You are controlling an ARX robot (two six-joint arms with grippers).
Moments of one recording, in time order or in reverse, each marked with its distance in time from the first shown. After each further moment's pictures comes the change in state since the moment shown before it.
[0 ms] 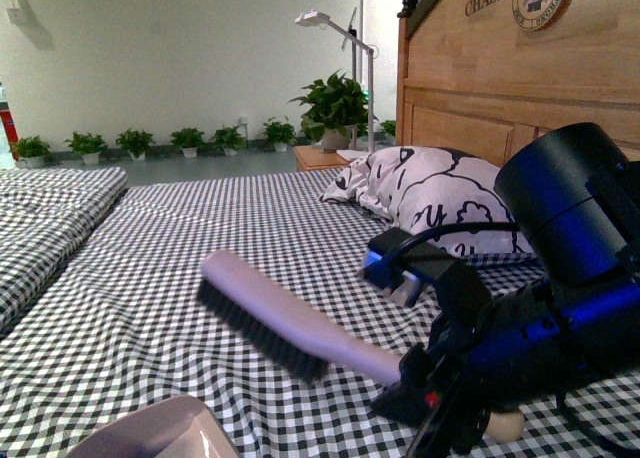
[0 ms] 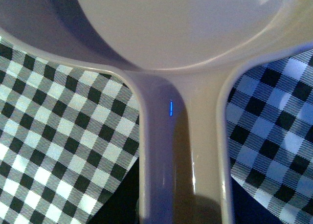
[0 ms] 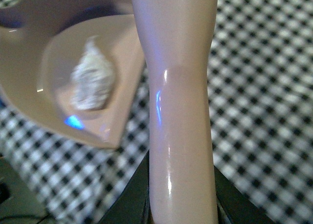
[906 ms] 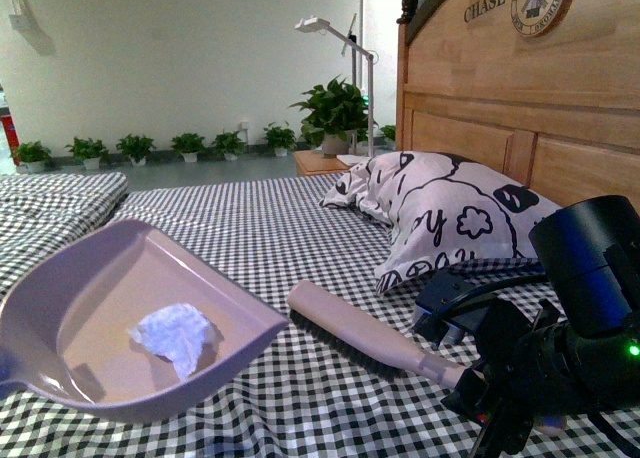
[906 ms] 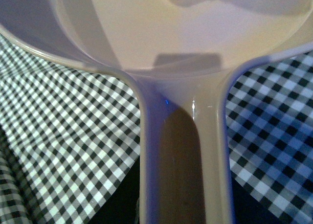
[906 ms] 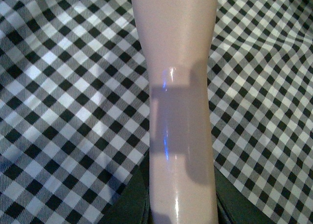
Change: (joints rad) left arm 0.054 -0.252 -0.065 0.341 0.155 -0.307; right arm -0.099 0.146 -0.015 0.236 0.211 -0.188
